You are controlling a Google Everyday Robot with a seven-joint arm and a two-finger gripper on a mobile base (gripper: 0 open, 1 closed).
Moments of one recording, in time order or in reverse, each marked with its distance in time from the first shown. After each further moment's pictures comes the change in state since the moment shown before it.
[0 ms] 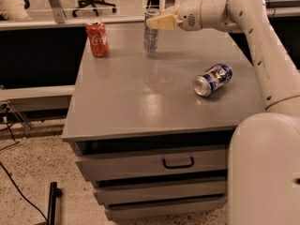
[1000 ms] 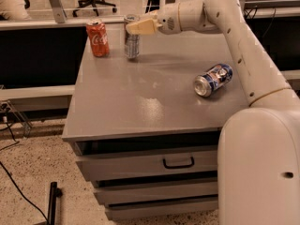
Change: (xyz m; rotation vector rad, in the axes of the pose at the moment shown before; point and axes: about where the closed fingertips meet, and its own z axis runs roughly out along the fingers) arm -0.003 0.037 0.057 -0.111 0.012 0.017
